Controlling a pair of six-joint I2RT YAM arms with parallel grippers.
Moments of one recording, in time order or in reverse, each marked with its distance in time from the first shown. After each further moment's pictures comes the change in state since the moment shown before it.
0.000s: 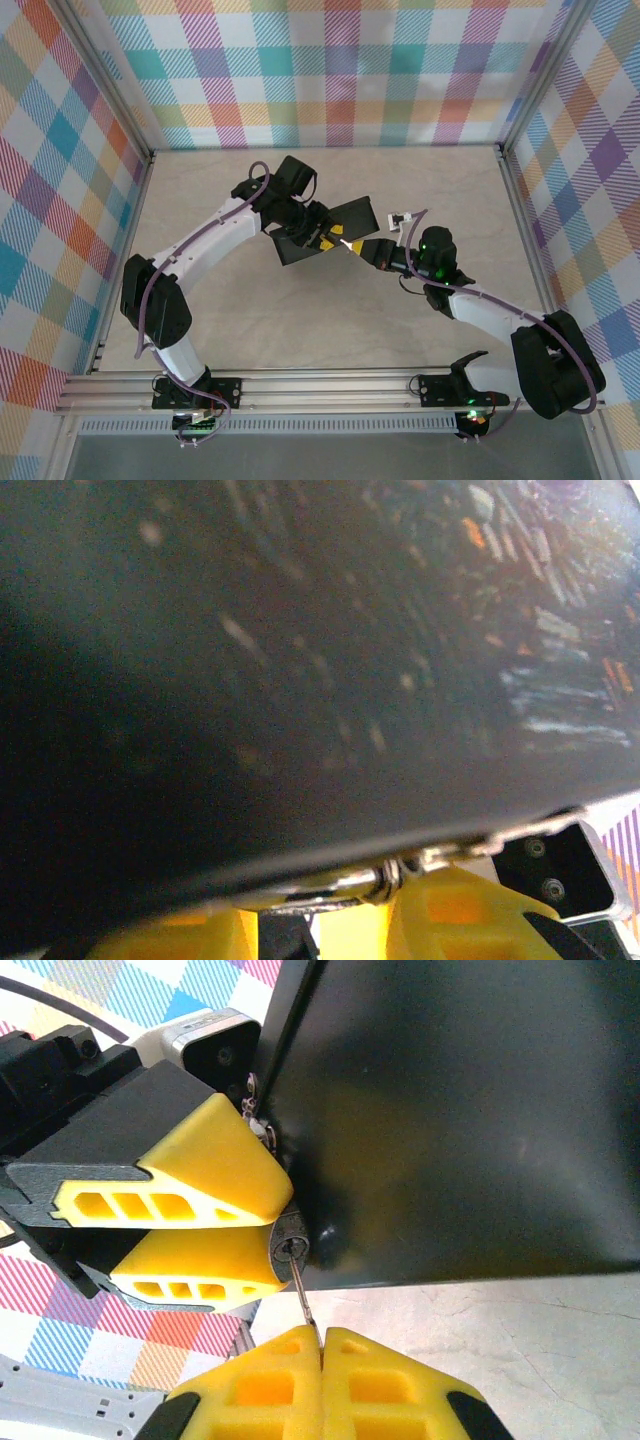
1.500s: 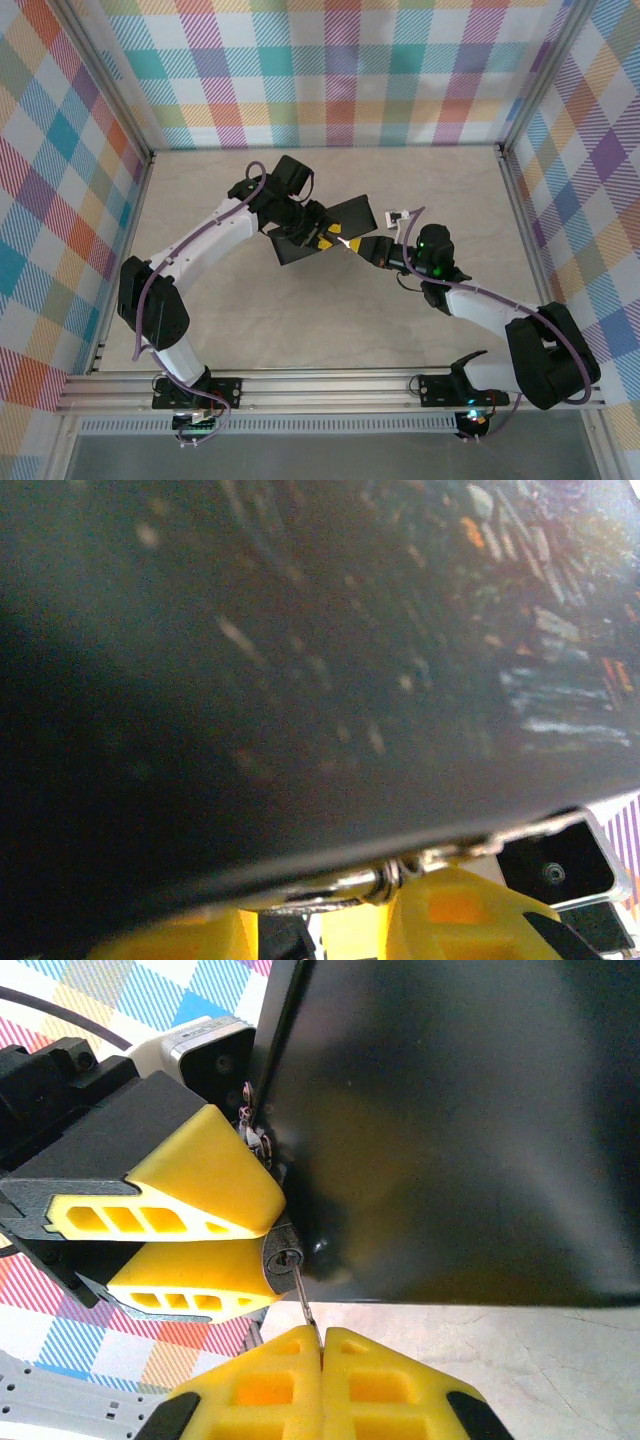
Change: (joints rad) left arm 0.010 -0.017 -0.012 0.004 0.004 0.000; right arm 0.003 0.050 0.017 0.055 -0.016 0.026
